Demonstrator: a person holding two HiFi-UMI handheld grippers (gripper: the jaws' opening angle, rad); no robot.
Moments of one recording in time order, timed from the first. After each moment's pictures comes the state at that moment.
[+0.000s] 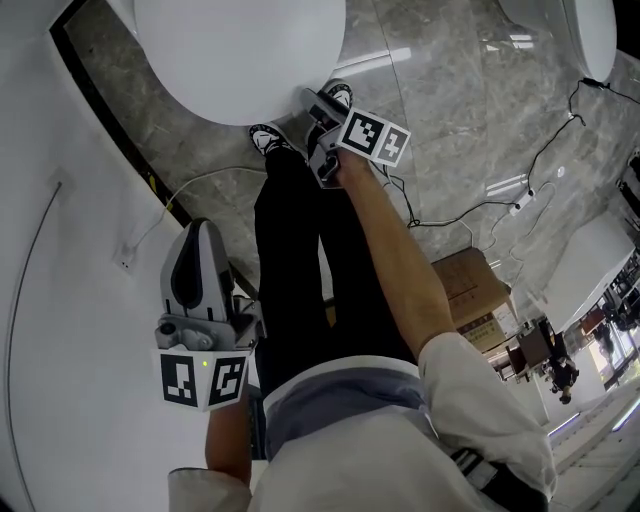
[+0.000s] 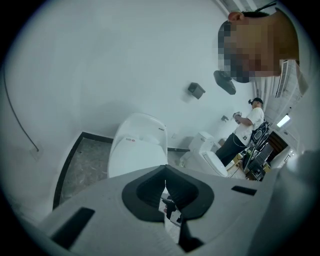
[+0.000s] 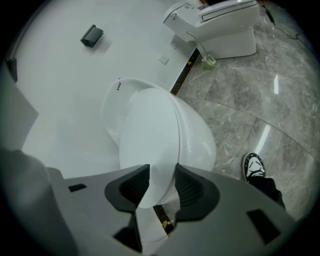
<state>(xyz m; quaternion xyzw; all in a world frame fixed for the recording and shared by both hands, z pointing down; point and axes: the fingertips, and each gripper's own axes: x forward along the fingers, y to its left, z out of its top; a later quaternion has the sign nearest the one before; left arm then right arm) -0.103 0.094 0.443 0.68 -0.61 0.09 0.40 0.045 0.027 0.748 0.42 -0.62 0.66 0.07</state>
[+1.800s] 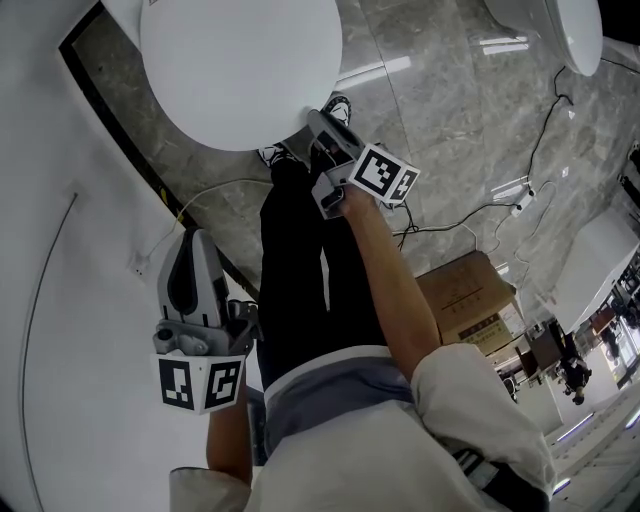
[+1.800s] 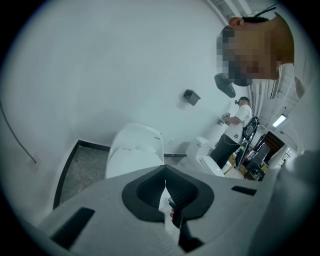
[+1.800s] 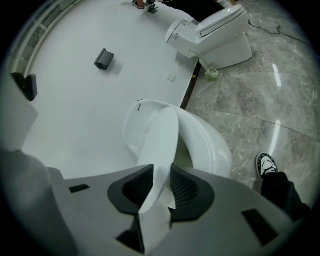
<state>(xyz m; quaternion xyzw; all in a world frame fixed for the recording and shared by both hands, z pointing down) -0.115 0.077 0.402 0.69 -0.61 0.07 0.37 0.048 0.020 0.654 0.42 -0.63 0.65 -0.03</state>
